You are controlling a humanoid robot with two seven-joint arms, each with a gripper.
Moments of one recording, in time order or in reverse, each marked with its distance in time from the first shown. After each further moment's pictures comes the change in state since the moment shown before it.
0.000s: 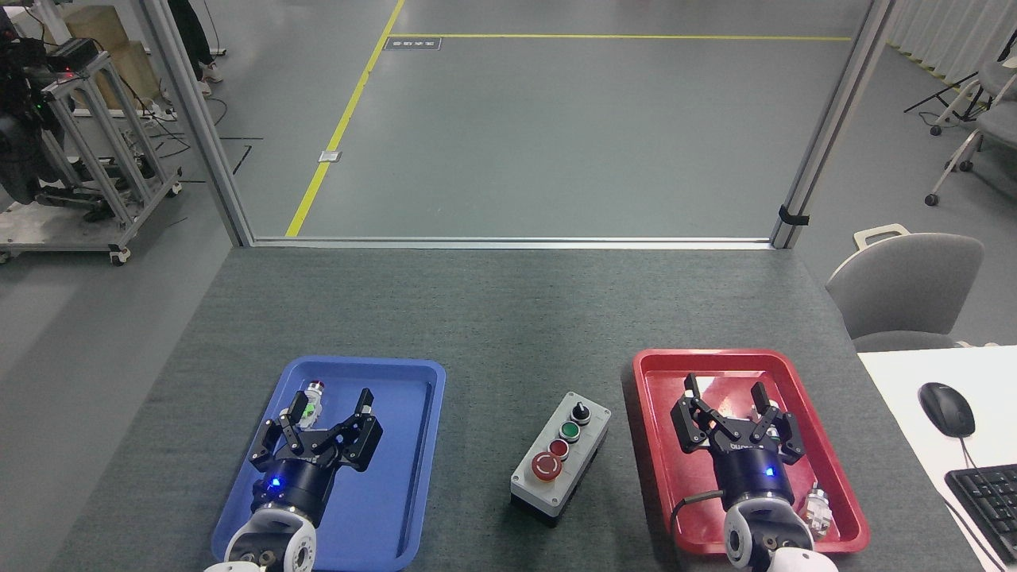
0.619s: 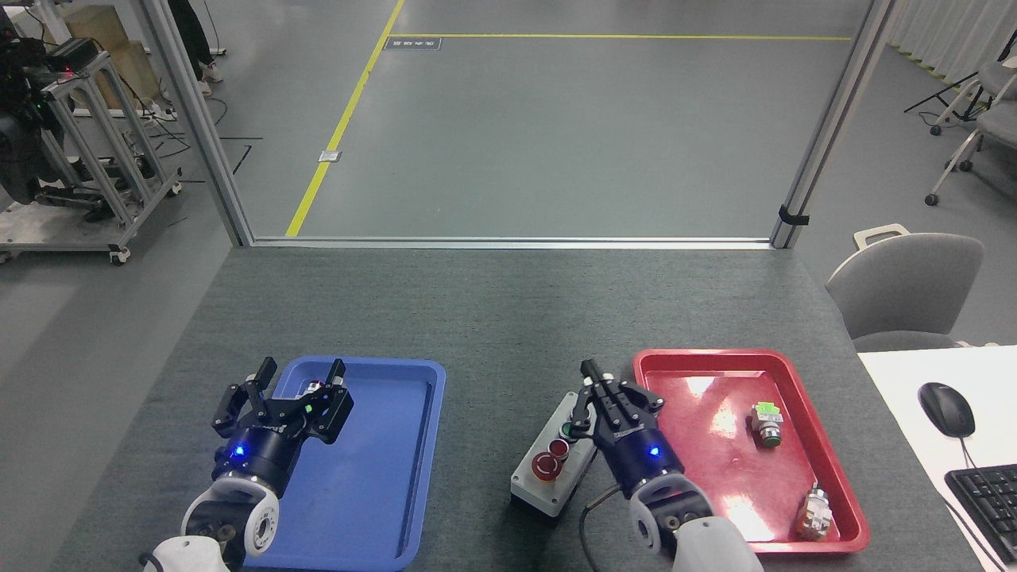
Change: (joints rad) left arm -0.034 0.096 0.011 -0.092 0.003 -0.001 -0.085; right arm -0.106 0.016 0.323 0.086 0.006 -0.020 -0.009
